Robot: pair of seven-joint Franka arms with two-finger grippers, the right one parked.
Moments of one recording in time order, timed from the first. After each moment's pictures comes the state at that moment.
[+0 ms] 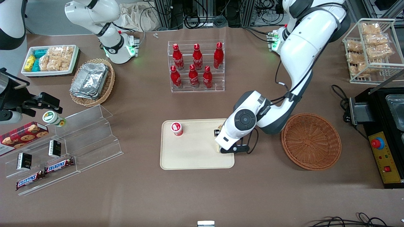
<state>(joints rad) -0.21 0.77 -0.48 -1.38 0.19 2.00 -0.77</state>
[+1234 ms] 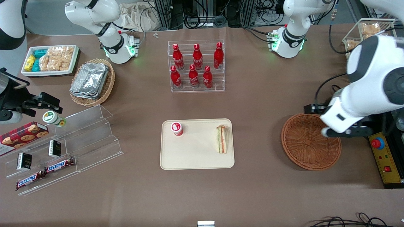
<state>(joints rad) 0.21 0.32 -0.47 -1.37 0.17 1.42 -0.27</state>
